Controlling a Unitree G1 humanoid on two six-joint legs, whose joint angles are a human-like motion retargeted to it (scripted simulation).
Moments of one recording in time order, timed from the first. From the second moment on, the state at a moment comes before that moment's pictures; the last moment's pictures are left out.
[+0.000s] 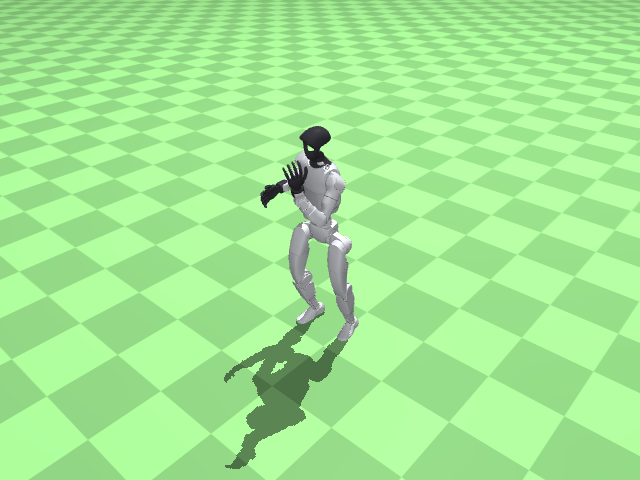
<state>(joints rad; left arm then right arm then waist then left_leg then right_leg) -0.77 0.29 -0.09 -0.42 -0.27 -0.36 0.57 0.67 -0.64 0.07 -0.46 0.59 -0.29 -0.05 -0.26 0.01 0.02 -0.06 0.08 0.14 0.22 -0.34 0.04 -0.23 -0.06 -0.19 0.47 -0.33 0.01</state>
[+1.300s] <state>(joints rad) 0.82 0.65 0.07 -0.43 -0.45 -0.32 0.26 -0.48 -0.30 0.26 -0.56 0.36 -0.30 -0.20 0.08 -0.21 0.02 -0.17 -0.06 0.18 0.54 -0.42 0.10 -0.02 -0.12 0.20 0.06 -0.07 0.17</state>
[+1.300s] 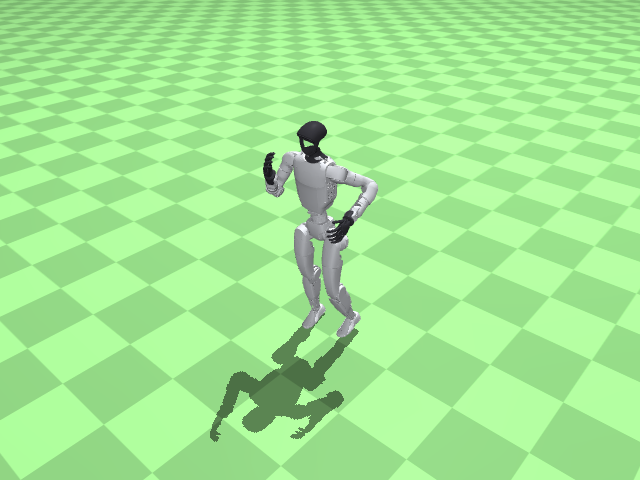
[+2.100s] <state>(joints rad) 0.50 0.57 -0.12 -0.28 -0.24 -0.30 0.39 -0.43 -0.32 0.15 -0.49 0.22 -0.32 -0.34 0.11 -0.13 0.11 -0.44 0.03 0.18 1.24 -0.56 0.21 -0.05 -0.19 -0.03 0.21 -0.29 0.07</state>
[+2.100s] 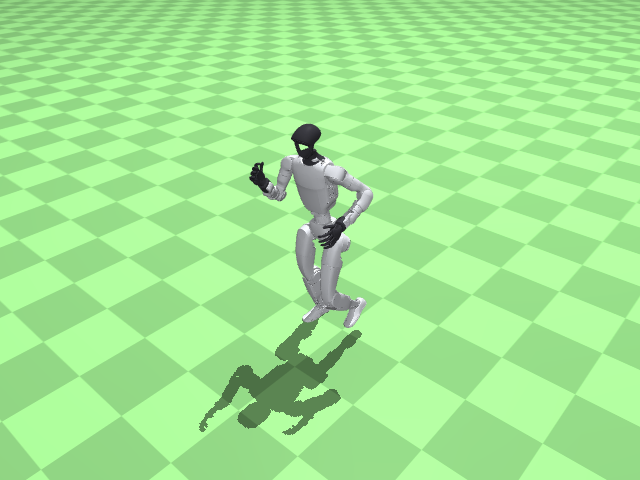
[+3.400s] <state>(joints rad) -0.93 0.21 -0.09 -0.56 -0.36 -0.37 0.47 0.51 -0.73 0.22 -0.46 0.43 -0.29 -0.01 -0.11 0.07 0.12 -0.06 0.03 0.03 0.12 -0.22 0.07 -0.21 -0.15 -0.27 0.61 -0.39 0.04</state>
